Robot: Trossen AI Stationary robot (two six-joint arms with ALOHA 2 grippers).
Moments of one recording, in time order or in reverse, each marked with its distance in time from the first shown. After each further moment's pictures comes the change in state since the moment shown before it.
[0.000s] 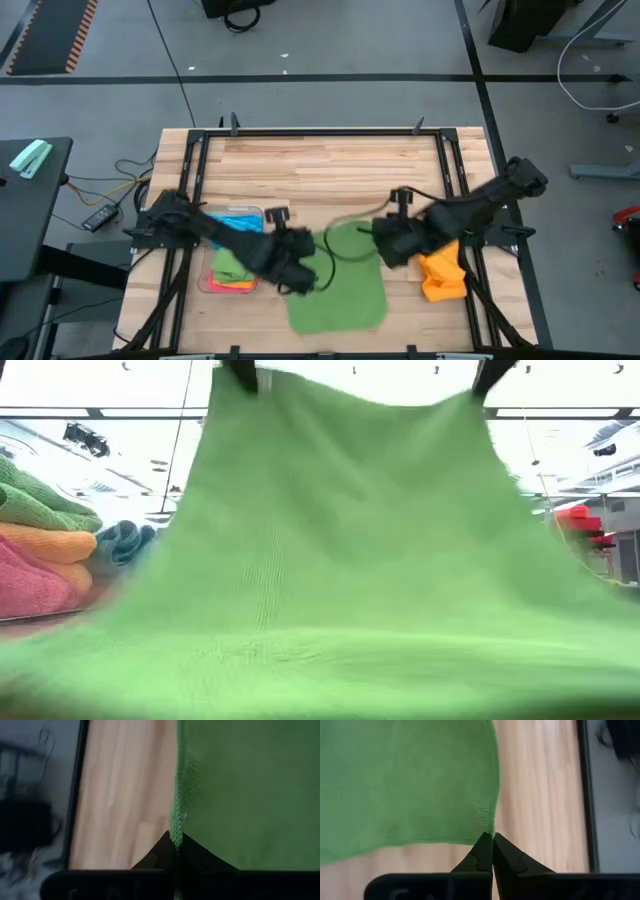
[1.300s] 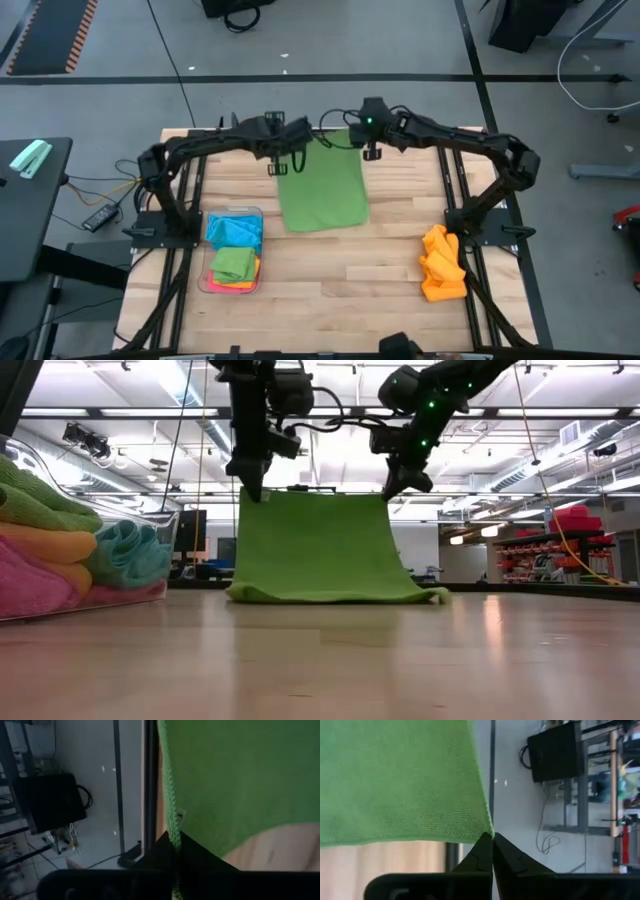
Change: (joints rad) left arm 0.848 -0.177 -0.410 0.470 0.078 0.994; right arm -0.992 0.000 -0.304 0.913 -0.132 -1.296
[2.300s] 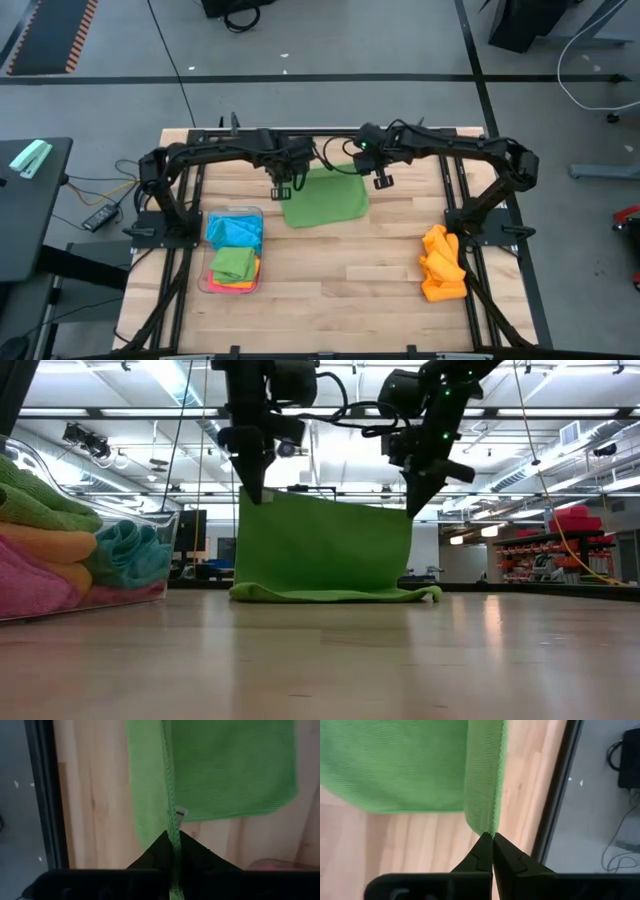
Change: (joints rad) left arm -0.102 -0.005 0.000 -0.105 0.358 -0.156; right arm 0.116 -0.001 0.000 -0.358 -0.168 0.120
